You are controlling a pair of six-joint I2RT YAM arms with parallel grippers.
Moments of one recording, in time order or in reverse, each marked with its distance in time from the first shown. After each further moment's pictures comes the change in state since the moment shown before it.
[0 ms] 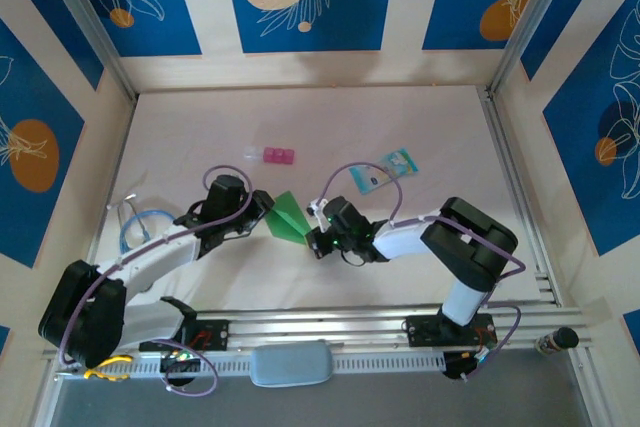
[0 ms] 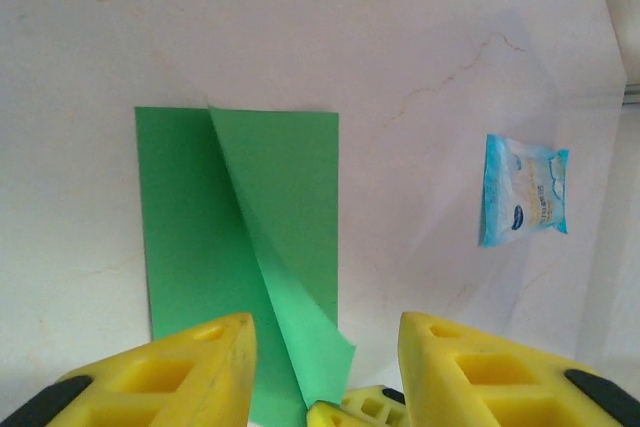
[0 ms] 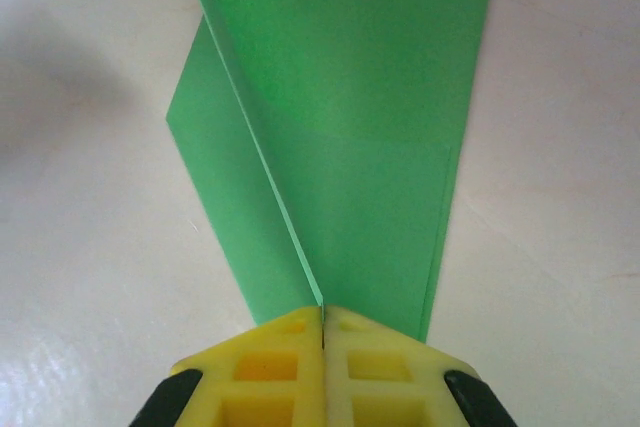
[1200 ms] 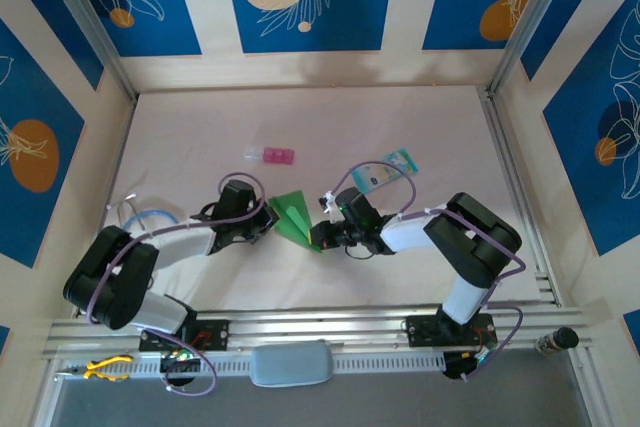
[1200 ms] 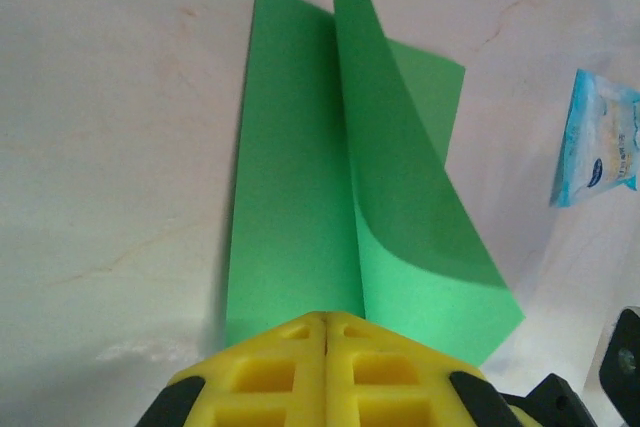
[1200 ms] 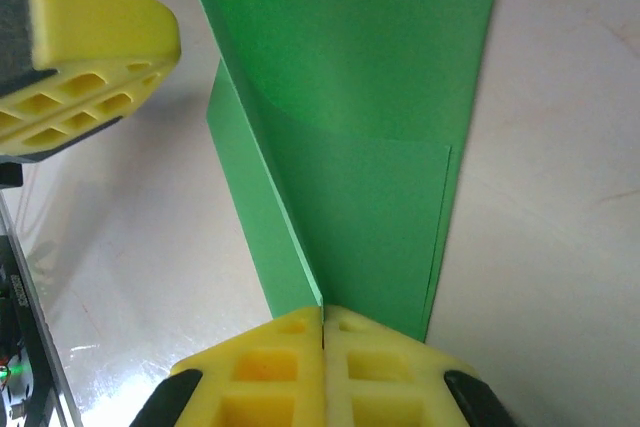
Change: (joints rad) left arm 0.002 0.222 -0.033 0.170 0.141 0.000; right arm -0.094 0.001 -0.016 0.024 -0.217 0.266
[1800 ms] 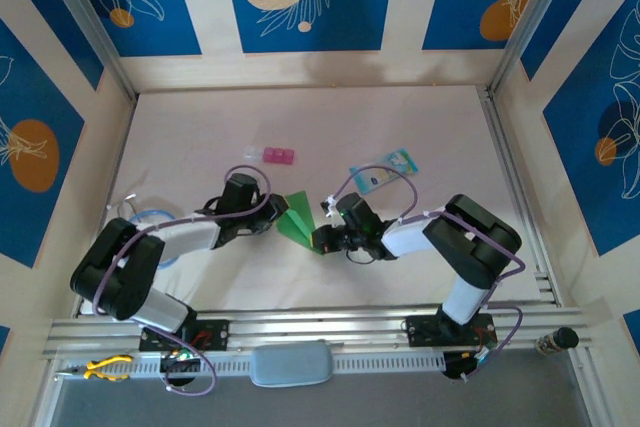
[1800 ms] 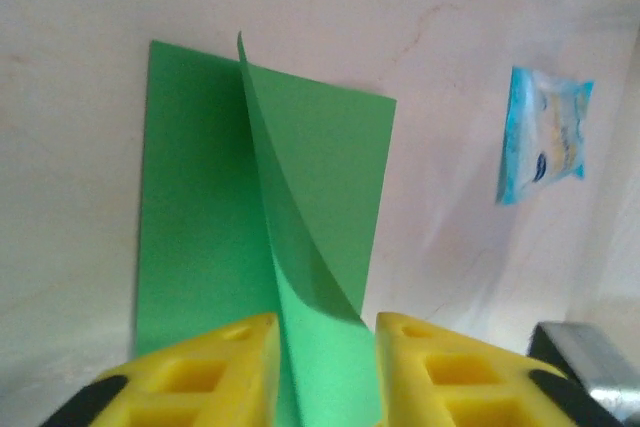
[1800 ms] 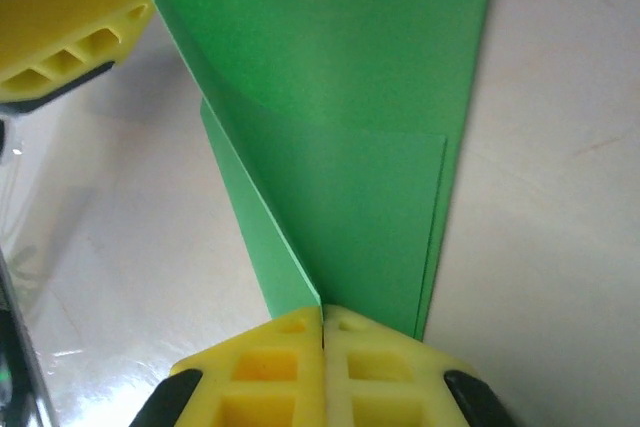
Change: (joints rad) left arm -0.006 0.034 0.049 0.056 0.023 0.026; right arm 0.020 -0.008 -0.046 0.047 0.045 -0.006
